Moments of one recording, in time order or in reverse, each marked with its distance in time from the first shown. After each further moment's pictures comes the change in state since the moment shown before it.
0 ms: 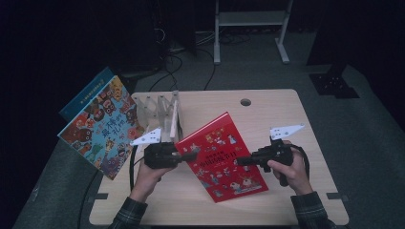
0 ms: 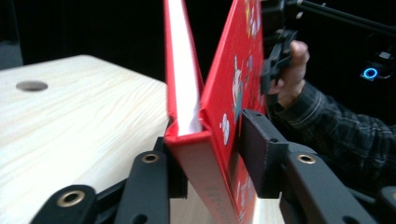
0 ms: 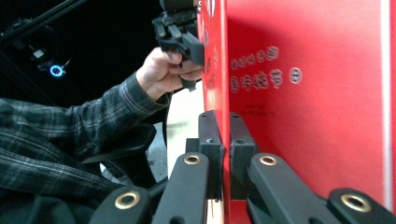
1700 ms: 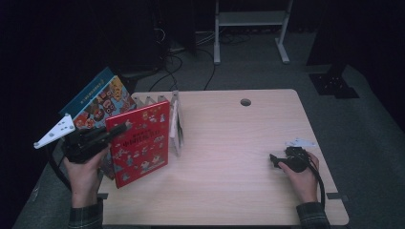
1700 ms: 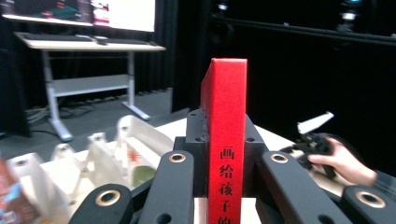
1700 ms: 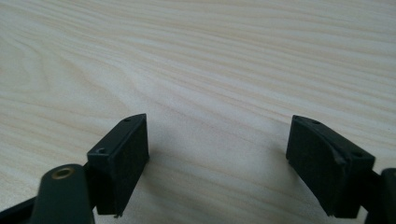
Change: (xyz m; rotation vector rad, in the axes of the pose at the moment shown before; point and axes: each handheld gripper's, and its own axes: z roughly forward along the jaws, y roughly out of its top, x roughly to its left) left arm -0.046 0.065 -0.163 -0.166 0.580 0.078; right arm -0.092 -0.105 -0.044 0.150 -1.062 0.173
